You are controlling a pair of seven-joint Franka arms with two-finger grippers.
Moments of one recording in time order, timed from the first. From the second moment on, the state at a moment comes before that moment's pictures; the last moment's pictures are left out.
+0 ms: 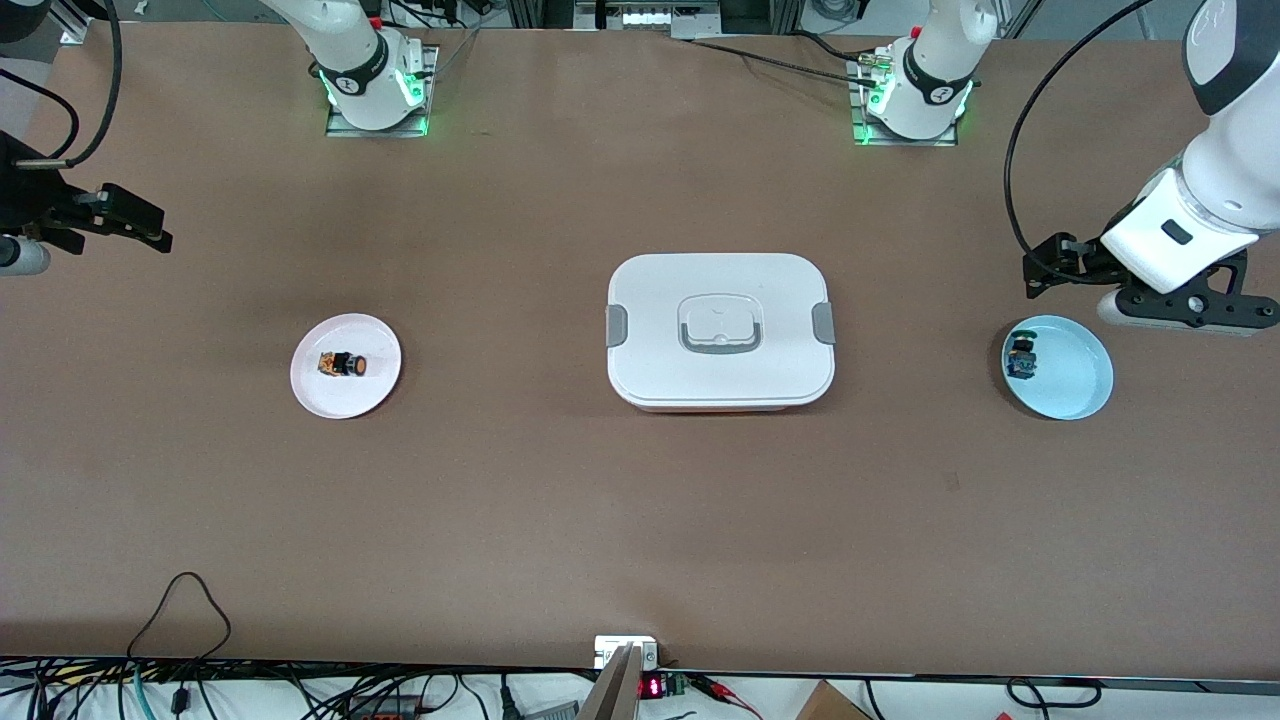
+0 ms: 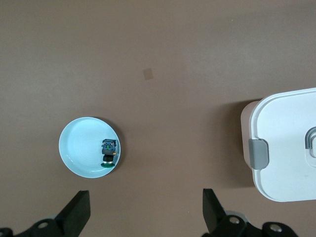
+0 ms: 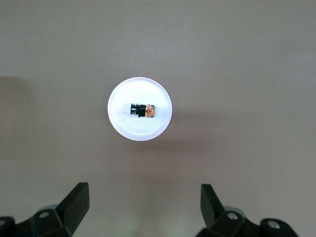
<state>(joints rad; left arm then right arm) -0.04 0.10 -0.07 -1.58 0.05 1.64 -0.01 0.12 0.03 -0.14 -1.59 -0.01 1.55 -0.05</state>
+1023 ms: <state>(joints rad) -0.03 0.10 -0.07 -1.57 0.05 1.64 -0.01 0.14 0.17 -0.14 -1.60 -0.01 1.63 -0.05</state>
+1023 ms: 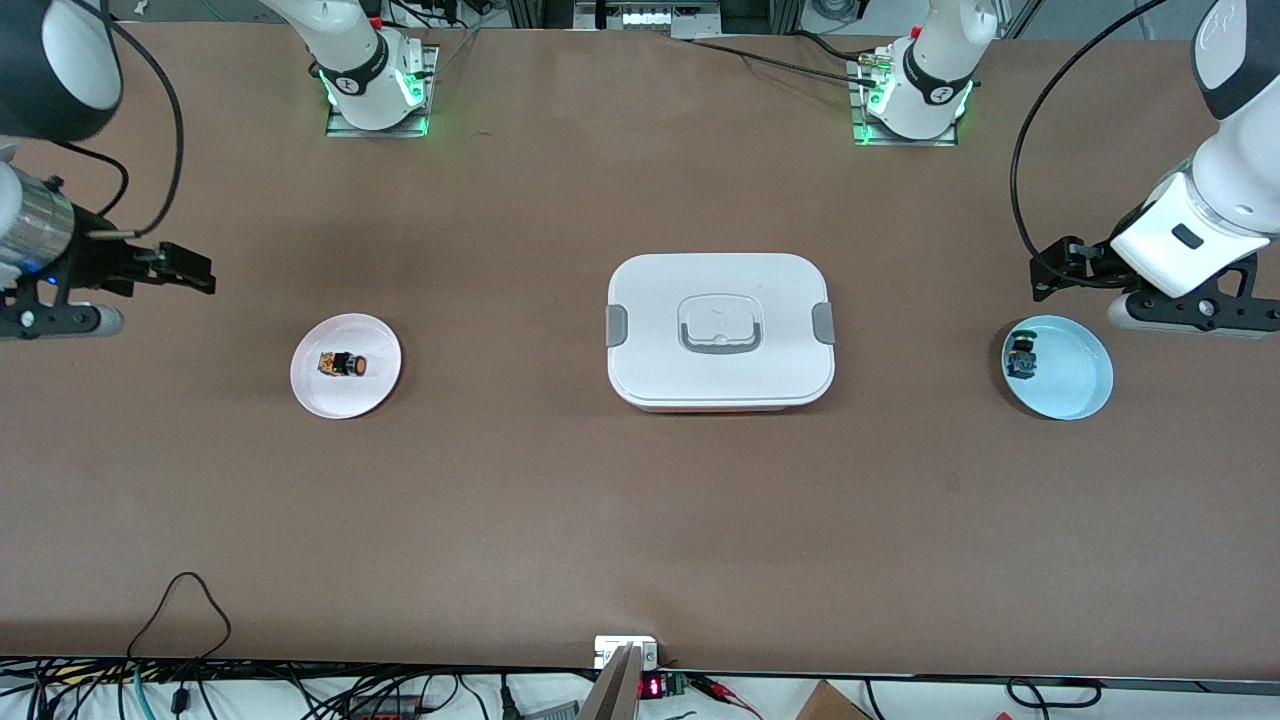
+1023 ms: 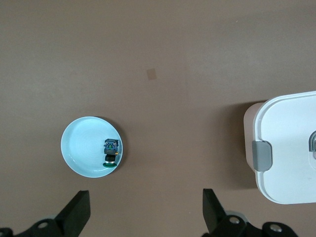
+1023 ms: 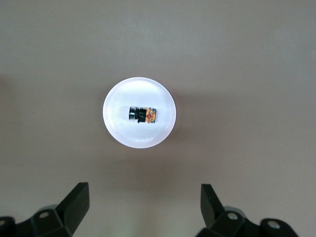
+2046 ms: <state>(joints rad) -0.03 0.10 -0.06 -1.57 0.05 1.64 -0.01 0.18 0.26 -0.14 -1.97 0.00 2.12 -0.05</state>
